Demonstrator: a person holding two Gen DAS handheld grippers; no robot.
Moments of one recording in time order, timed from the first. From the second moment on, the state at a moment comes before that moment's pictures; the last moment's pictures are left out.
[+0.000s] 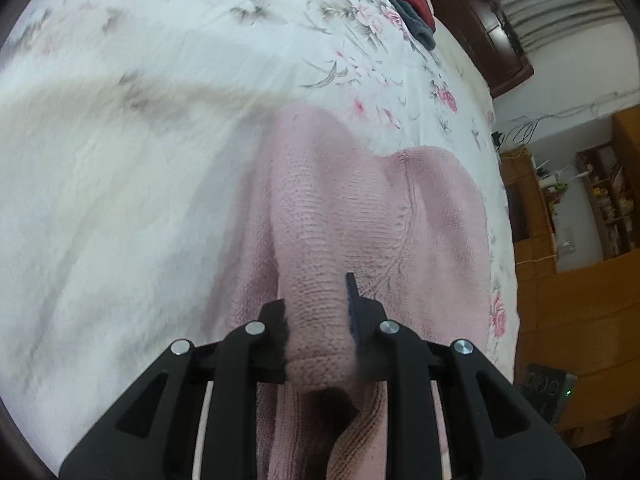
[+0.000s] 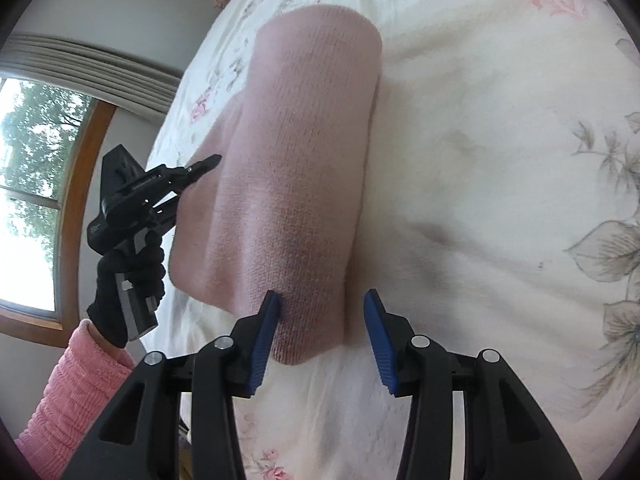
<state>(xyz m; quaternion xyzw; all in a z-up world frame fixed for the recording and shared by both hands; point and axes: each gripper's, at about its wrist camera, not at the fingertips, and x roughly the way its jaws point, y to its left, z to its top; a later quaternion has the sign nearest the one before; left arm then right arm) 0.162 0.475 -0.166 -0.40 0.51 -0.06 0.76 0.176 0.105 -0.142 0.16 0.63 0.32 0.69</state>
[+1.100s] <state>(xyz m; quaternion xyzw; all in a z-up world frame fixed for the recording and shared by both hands) 0.073 0.446 -0.170 -0.31 0.56 -0.06 0.77 0.159 0.119 -0.165 0.15 0.67 0.32 0.66</state>
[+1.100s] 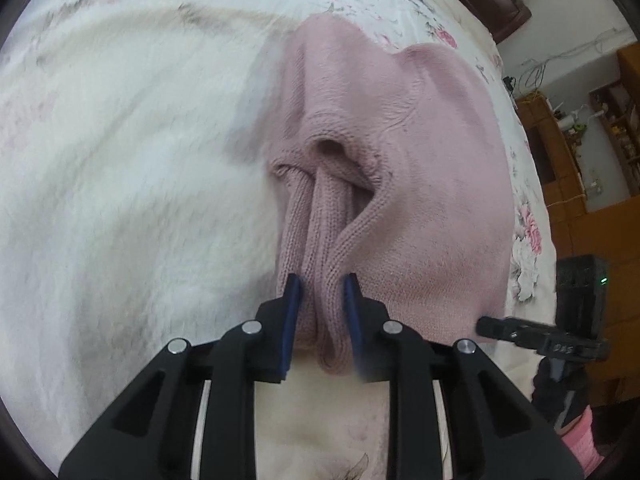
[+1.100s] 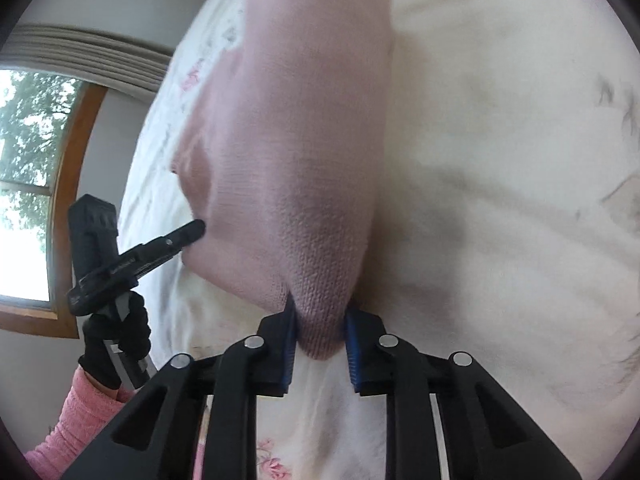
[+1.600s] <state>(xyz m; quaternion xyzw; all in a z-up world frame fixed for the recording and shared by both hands) 0.102 0.473 -0.116 -0.30 0.52 -0.02 0.80 0.160 0.111 -0.134 0.14 0.64 0.33 0.69</state>
